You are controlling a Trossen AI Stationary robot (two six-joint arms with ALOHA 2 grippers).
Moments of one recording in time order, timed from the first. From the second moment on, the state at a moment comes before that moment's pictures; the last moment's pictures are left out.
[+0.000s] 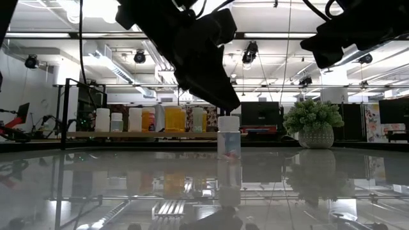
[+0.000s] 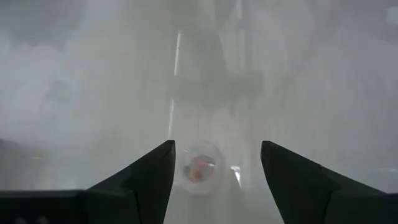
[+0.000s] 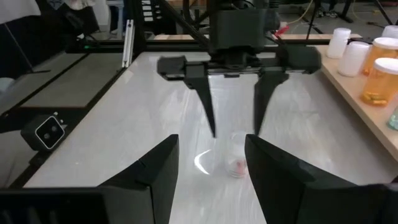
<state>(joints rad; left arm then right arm) -0.19 1.84 1.23 -0.18 -0.17 -0.18 0.36 0.93 0.33 0.33 0.16 0.10</state>
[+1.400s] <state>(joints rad) -0.18 1.92 1.16 -0.01 -0.19 -0.21 0.36 0.93 0.33 0.34 0.18 0.11</state>
